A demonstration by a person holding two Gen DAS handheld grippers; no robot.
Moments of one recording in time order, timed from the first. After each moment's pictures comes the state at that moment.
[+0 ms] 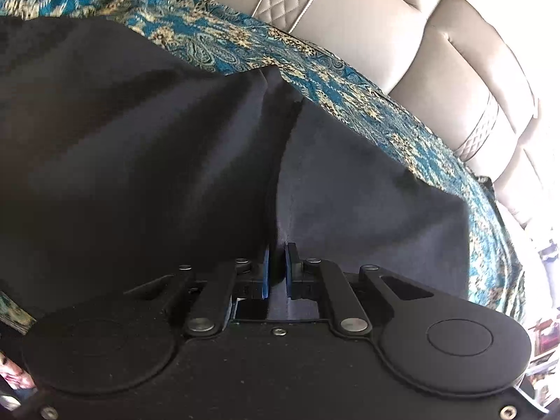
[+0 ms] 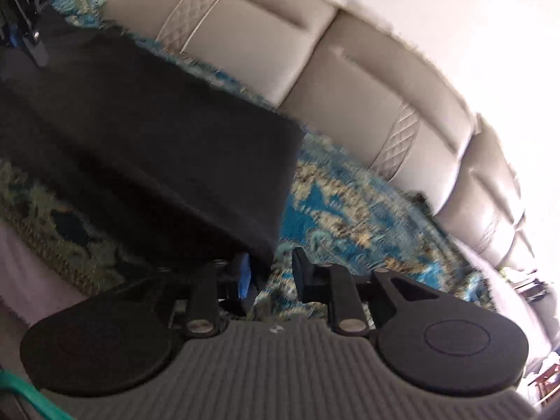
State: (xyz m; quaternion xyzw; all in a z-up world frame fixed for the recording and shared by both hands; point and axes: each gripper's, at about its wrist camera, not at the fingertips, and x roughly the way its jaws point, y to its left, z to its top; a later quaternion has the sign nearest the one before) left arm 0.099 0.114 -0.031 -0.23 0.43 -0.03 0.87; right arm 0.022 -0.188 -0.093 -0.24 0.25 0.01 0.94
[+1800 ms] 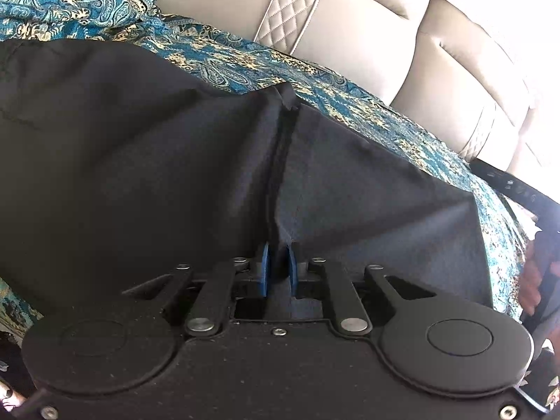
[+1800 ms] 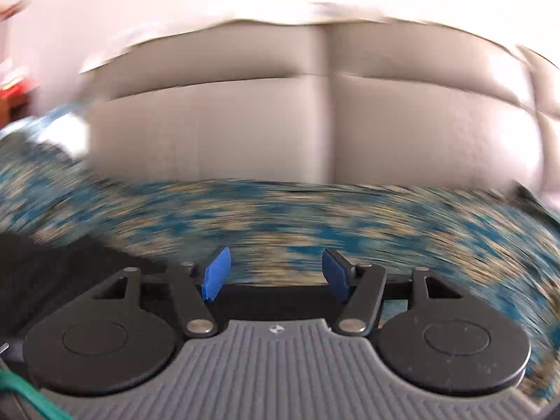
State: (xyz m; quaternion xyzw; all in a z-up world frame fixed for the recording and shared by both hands) left arm 0.076 0.131 -0.040 -0.19 0.39 -0.03 0.90; right arm 0.182 -0.171 -0.005 0.00 0.22 0.14 0.97
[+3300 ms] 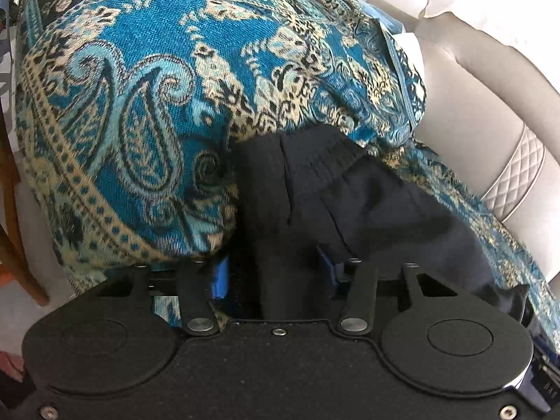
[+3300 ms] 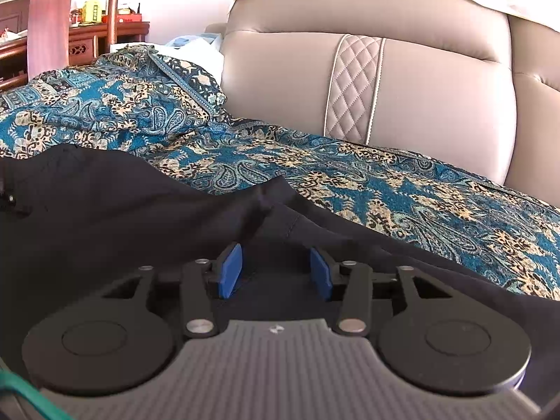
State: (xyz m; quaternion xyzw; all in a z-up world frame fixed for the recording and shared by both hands) left arm 0.044 0.339 -0.046 -0.29 0.27 0.28 0.87; right arm 0.199 -0.007 -0.050 -0.07 0.24 0.29 0.92
